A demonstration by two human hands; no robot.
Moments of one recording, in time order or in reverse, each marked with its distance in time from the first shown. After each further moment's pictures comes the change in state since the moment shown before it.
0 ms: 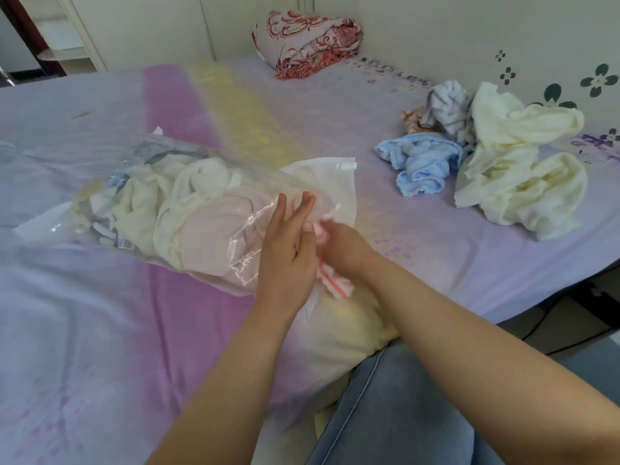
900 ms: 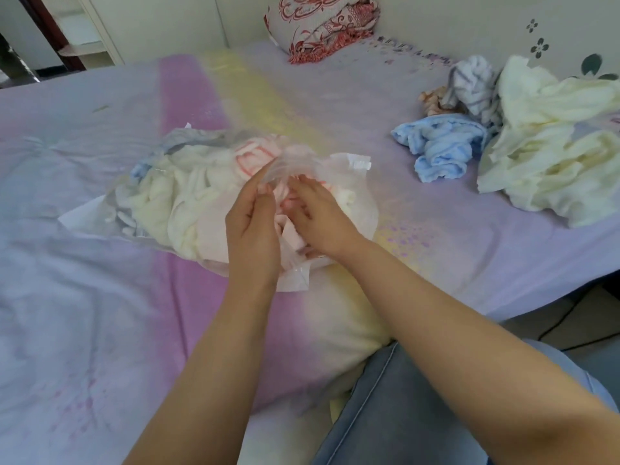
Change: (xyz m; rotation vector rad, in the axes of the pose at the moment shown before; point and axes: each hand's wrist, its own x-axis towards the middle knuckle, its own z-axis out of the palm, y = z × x) left_hand 0.007 0.021 -0.039 -0.505 0.249 -0.069; right_hand 0.029 -0.027 0.030 0.034 0.212 -0.364
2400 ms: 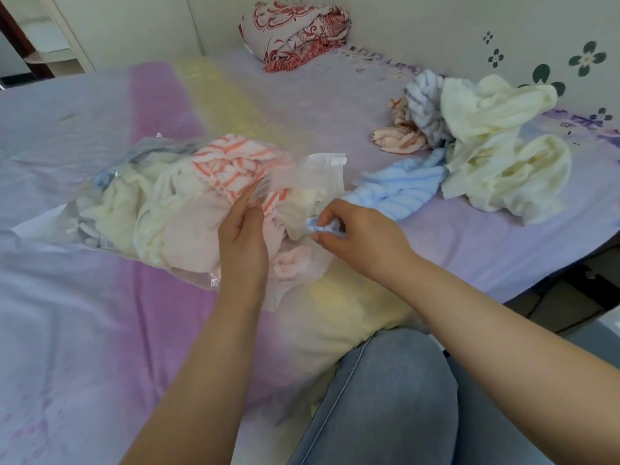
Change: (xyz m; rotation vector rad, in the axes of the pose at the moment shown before) left_hand 0.000 -0.032 0.022 -0.009 0.005 -0.071; right_hand -0.075 0.010 -0.092 -0.220 0.108 0.037
